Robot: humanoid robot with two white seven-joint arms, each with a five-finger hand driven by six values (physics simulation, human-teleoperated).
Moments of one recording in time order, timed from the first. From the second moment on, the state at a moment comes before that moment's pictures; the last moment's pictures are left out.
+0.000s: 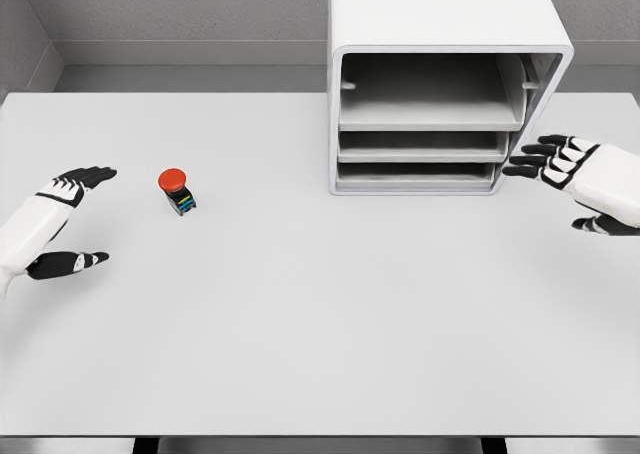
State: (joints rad) left arm 0.12 0.54 0.15 -1.55 -0.45 -0.61 -0.15; right arm -0.08 -1.12 0.18 -1.73 0.42 -0.61 0.13
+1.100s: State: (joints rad) left arm -0.14 0.44 0.15 -1.65 -0.37 -0.61 -0.61; right arm -0.31 -0.84 0.28 -1.74 0.48 -0.61 0.17
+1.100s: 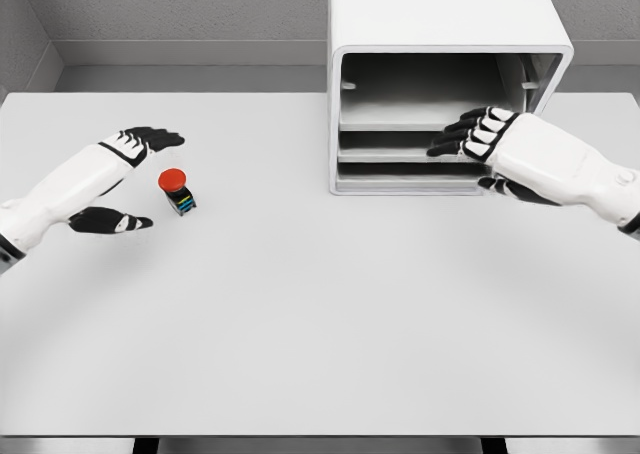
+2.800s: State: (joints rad) left arm -0.39 0.48 -0.08 -1.27 -0.47 -0.61 -0.61; right arm -0.57 -0.61 0.48 -1.39 0.48 -0.61 0.18
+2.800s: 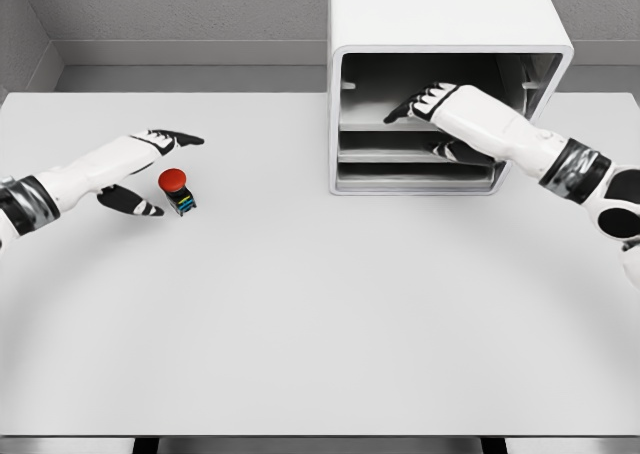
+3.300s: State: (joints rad) left arm -0.42 0.47 -0.10 -1.26 -0.59 -0.61 -0.61; right arm -0.59 -0.57 0.51 -1.30 0.47 -0.61 0.19
